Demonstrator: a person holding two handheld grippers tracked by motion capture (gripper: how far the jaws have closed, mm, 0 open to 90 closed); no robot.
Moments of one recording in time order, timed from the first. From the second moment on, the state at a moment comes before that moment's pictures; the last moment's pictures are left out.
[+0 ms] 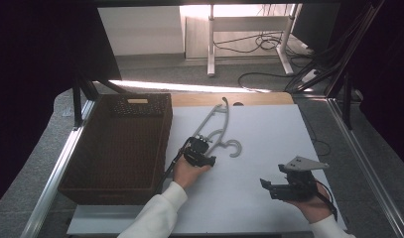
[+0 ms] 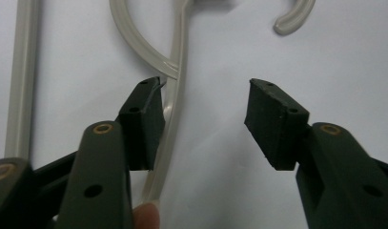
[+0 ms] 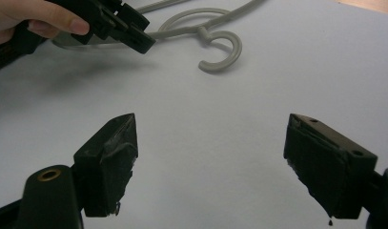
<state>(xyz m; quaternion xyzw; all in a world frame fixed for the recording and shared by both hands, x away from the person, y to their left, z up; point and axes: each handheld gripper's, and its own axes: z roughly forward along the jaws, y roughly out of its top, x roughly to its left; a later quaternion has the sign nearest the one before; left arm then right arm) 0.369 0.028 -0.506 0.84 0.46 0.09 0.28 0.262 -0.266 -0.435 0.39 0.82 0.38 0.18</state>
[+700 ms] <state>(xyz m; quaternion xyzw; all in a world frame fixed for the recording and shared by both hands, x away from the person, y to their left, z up) 0.368 0.029 -0.505 0.84 0.46 0.10 0.27 0.261 -0.266 -0.434 0.39 0.82 0.38 0.18</state>
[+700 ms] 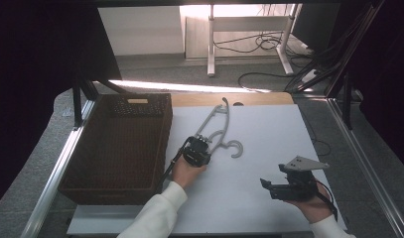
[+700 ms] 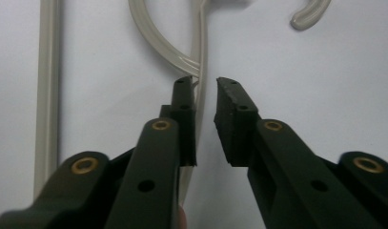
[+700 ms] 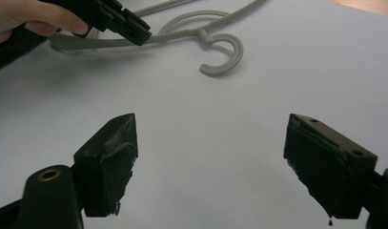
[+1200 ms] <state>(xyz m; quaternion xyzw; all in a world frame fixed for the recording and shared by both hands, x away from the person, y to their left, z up) 0.353 0.019 -0.505 0.86 0.43 0.07 0.28 0.262 -0.266 -0.434 0.39 0.82 0.38 0.18</state>
